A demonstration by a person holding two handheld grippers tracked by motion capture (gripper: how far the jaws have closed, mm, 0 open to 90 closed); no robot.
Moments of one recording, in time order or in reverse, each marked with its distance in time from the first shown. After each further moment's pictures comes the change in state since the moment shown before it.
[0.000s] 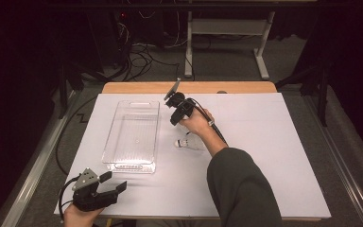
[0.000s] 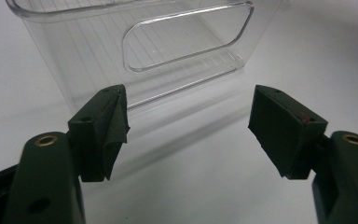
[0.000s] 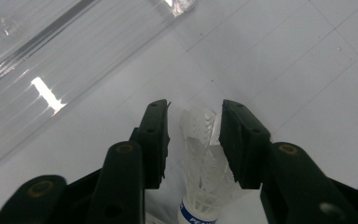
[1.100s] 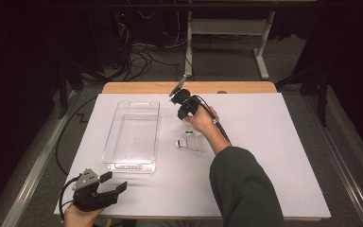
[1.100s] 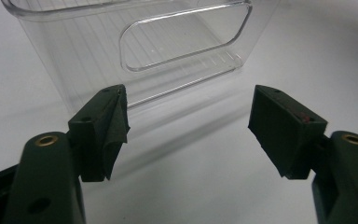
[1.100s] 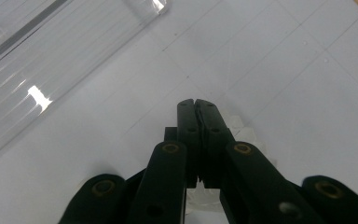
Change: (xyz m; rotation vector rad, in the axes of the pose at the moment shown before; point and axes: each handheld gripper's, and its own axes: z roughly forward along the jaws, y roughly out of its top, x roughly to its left) left arm 0.000 0.000 0.000 0.001 -0.003 0.002; right arm -0.014 -0.006 -0.011 -0.021 -0.010 0.033
